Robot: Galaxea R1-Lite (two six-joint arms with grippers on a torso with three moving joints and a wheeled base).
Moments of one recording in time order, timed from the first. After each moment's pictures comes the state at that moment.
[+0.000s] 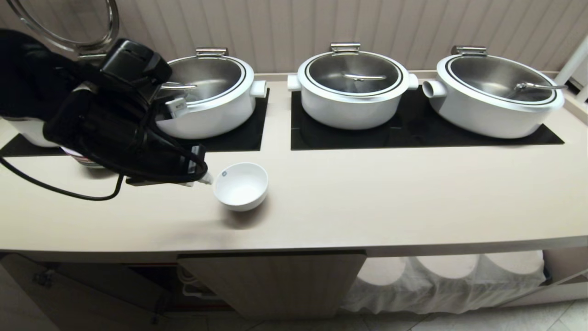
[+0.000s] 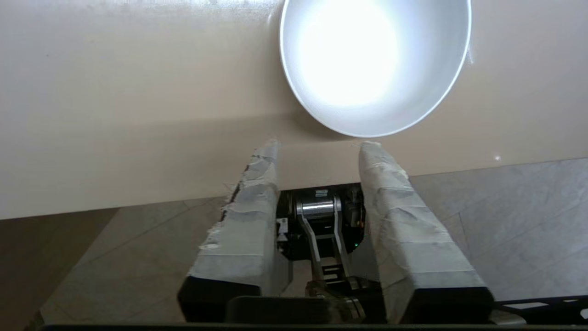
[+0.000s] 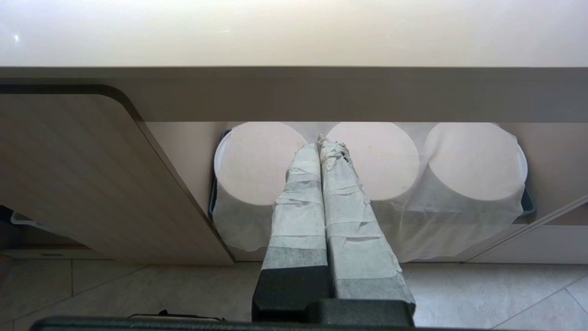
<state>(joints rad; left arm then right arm) -0.36 1.71 -1.59 0.77 0.03 -0.31 0.00 0.00 0.00 0.00 0.00 -0.01</state>
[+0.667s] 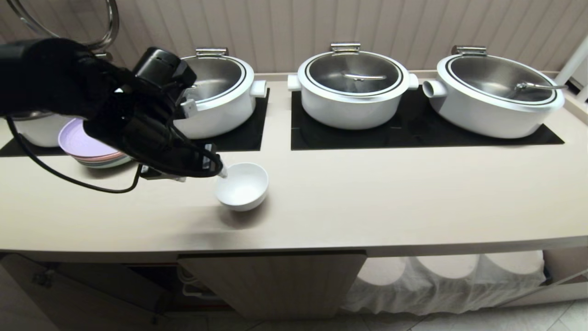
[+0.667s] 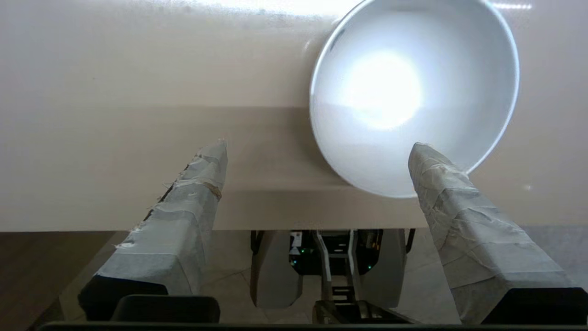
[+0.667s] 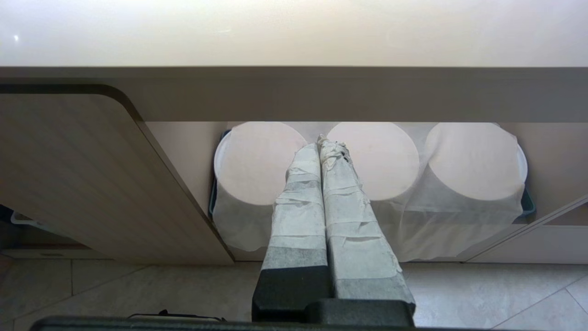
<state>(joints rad) -0.37 1.82 -1.68 0.77 0.16 -0.36 0.00 0.00 0.00 0.00 0.00 -0.01</state>
